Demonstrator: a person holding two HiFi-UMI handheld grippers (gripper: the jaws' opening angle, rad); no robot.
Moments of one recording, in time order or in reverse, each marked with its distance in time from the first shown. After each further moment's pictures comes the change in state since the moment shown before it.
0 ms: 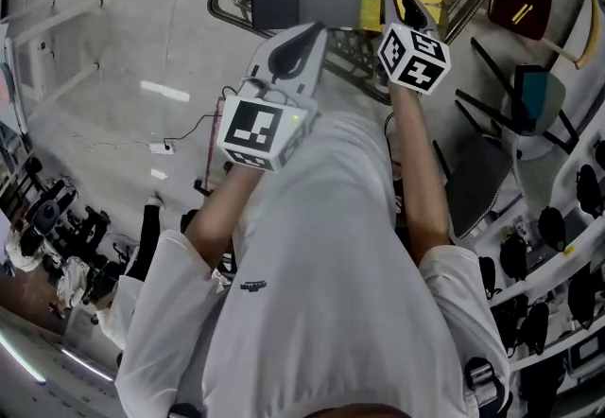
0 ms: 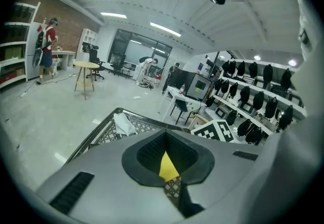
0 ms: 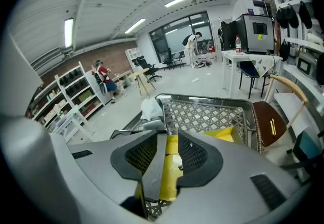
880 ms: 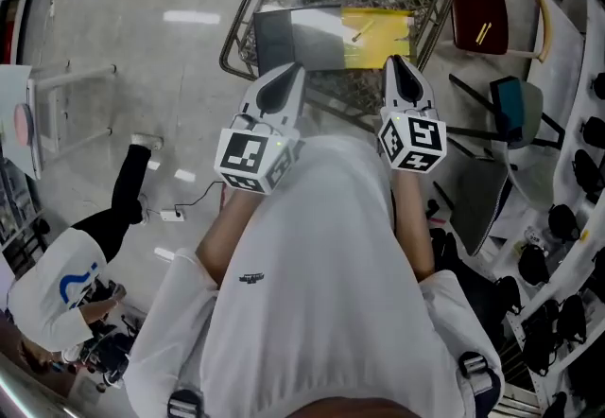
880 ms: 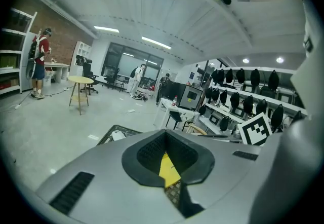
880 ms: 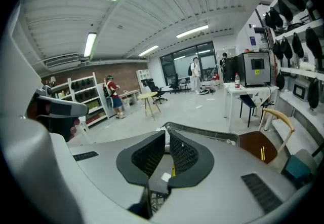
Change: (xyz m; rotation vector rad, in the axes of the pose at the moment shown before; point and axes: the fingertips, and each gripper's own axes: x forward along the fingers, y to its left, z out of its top) left arm -0.071 -0.026 0.050 0.075 -0.119 -0.053; right arm -0.175 0.044 0.066 -0.120 -0.279 0.024
